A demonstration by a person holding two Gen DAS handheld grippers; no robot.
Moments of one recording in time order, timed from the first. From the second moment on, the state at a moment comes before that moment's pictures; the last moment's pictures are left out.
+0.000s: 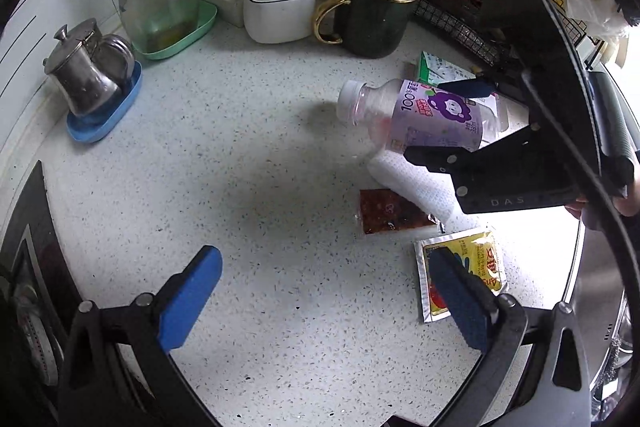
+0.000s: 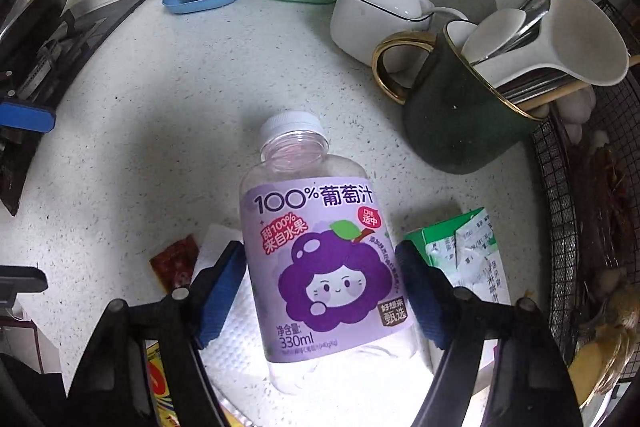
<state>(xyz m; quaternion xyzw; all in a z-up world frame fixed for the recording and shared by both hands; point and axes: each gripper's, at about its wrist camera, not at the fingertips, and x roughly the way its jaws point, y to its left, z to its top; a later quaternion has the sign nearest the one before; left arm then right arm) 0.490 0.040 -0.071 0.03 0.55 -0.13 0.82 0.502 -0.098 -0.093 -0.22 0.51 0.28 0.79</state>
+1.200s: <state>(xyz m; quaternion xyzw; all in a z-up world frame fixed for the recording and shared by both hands) 0.551 -0.103 -0.143 0.22 0.58 -0.29 0.73 0.417 -0.267 -0.067 0.05 0.55 0.12 0.83</state>
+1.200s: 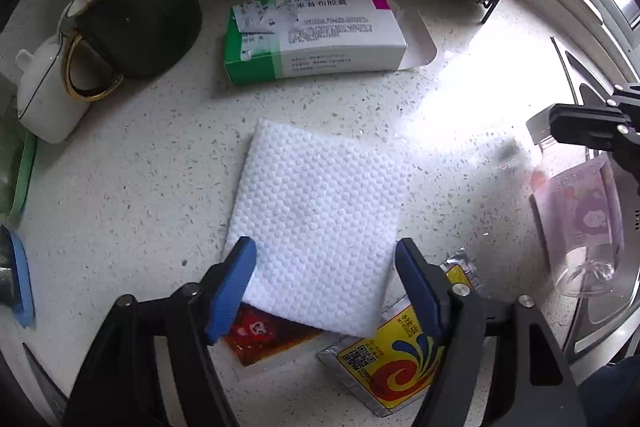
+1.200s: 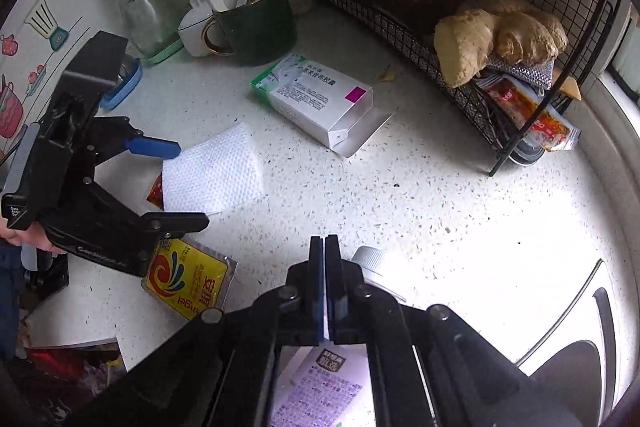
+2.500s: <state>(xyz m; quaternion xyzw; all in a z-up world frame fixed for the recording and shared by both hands) 0.445 -0.065 -0.075 0.12 0.51 -0.27 0.81 0.372 -0.258 -0.077 0.11 0.62 0.00 0.78</state>
